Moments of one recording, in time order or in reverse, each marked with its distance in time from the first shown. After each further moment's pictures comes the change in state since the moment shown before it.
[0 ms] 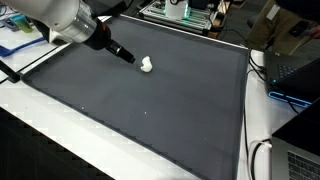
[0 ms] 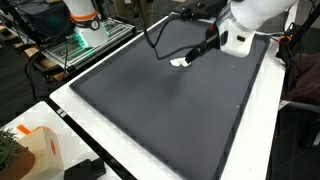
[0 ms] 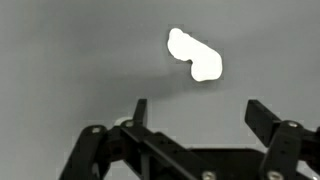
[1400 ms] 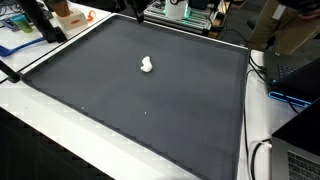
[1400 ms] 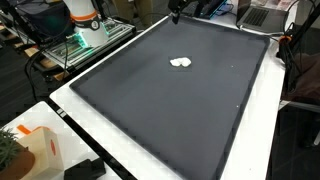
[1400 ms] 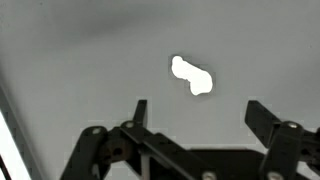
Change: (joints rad) arm 0.075 -0.581 -0.011 -0.627 -0.071 0.307 0.186
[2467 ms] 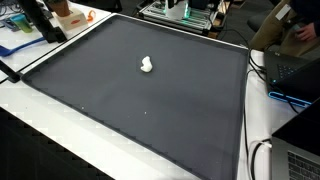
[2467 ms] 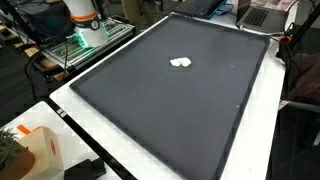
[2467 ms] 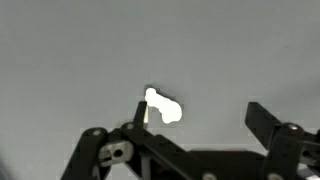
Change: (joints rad) arm 0.012 -0.458 0.095 -0.593 0.088 0.389 -0.046
